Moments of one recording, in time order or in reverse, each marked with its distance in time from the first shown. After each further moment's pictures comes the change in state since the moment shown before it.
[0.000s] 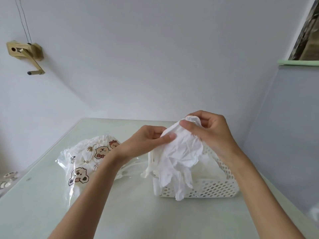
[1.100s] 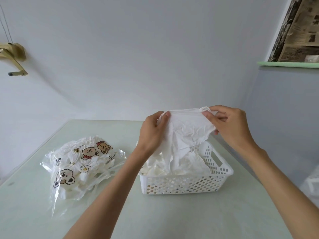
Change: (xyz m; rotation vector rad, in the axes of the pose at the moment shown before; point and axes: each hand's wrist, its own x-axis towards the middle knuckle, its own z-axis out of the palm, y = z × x) left_hand 0.049 0.001 0.052 0.087 0.483 0.149; right_hand 0.011 0.023 -0.085 -0.536 0.232 -0.227
